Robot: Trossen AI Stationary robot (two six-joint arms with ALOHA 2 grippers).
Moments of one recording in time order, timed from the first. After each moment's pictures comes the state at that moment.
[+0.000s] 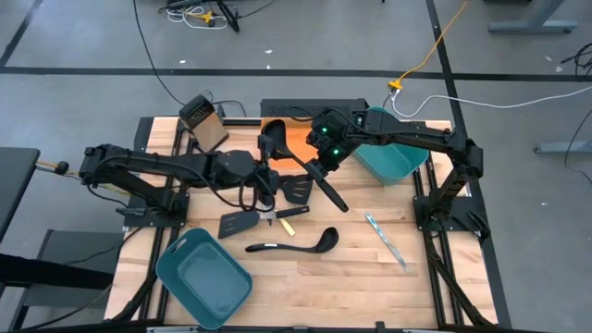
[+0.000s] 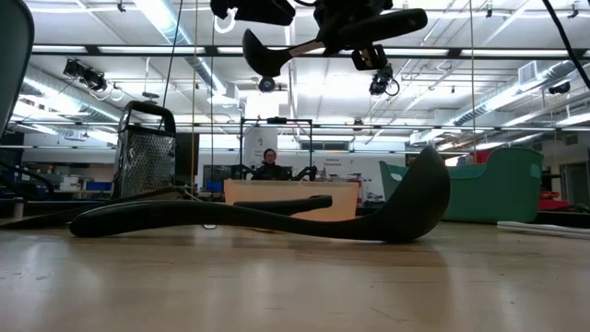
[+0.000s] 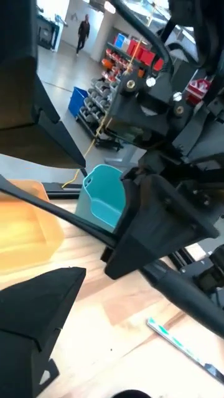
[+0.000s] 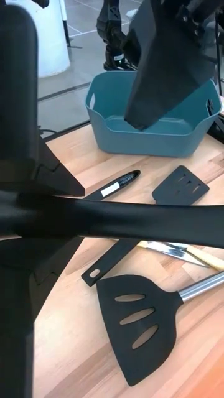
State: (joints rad) left arm -0.06 1.33 1.14 -0.17 -0.43 0.71; right arm -0.23 1.72 1.73 -0.98 -0.44 0.60
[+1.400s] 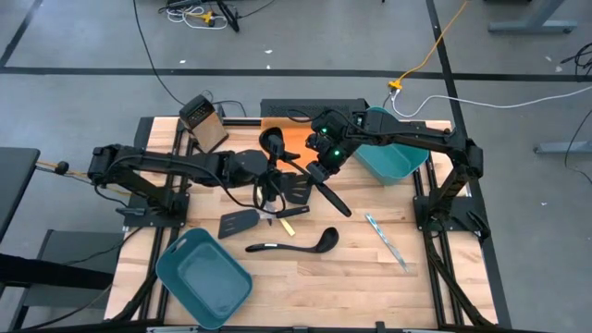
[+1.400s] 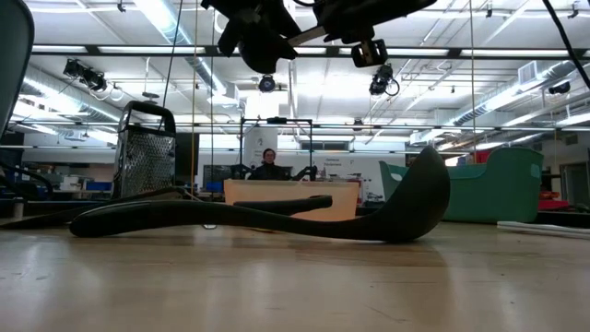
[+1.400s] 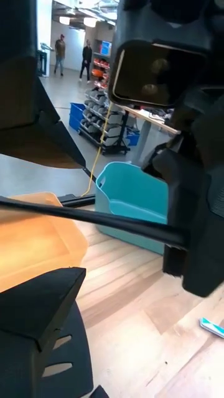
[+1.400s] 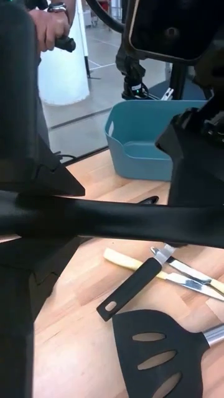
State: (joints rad) left arm -0.01 1.41 1.14 -0.17 -0.43 0.89; right arm -0.23 1.72 1.73 -0.98 -0.57 0.62
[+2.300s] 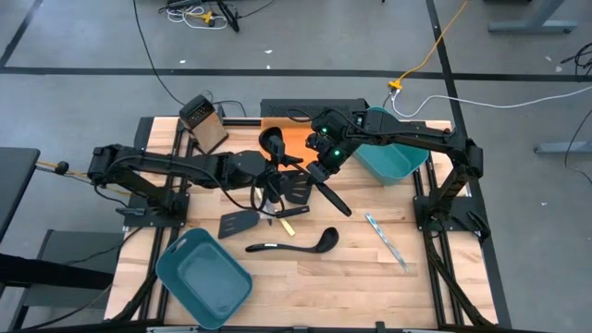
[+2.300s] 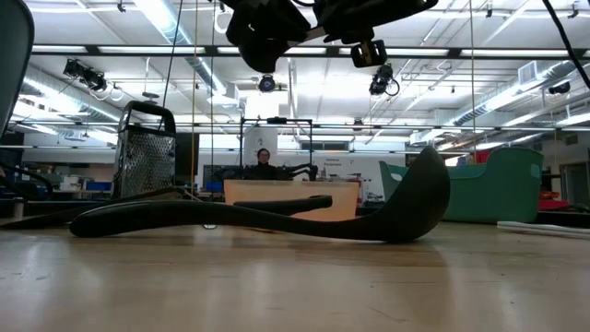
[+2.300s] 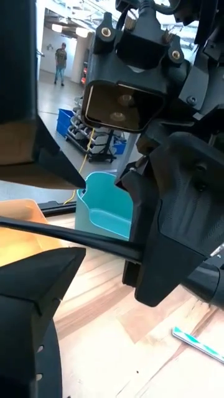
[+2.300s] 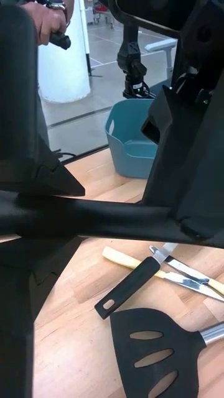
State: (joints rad) left arm -0.03 1.41 1.14 -0.08 -0.41 0.90; right arm -0.23 1.72 1.73 -0.98 -0.57 0.61
